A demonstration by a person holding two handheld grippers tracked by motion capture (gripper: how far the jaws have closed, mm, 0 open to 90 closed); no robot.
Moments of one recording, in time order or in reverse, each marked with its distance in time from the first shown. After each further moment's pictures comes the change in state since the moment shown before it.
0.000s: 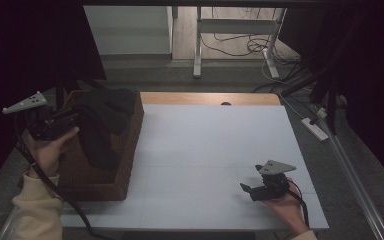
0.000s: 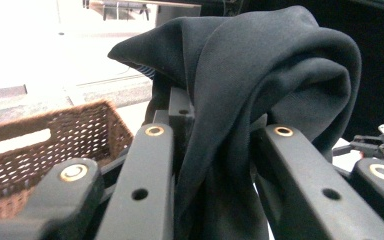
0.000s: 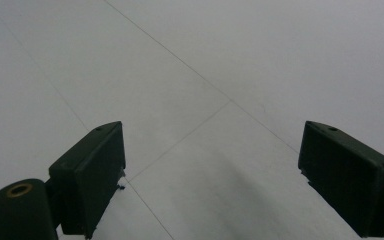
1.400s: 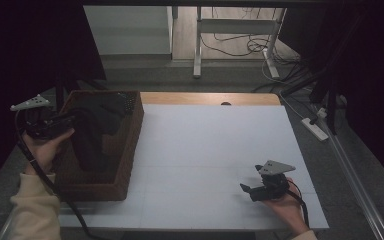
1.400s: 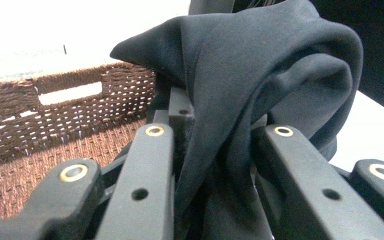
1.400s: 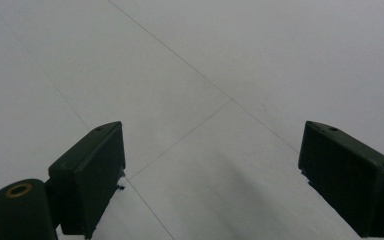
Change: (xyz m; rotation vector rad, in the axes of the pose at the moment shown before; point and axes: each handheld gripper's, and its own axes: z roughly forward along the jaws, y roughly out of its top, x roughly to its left) left arm 0.036 -0.016 0.000 0.141 0.141 -0.030; right arm 0.001 0.000 0.001 0.005 -0.004 -0.012
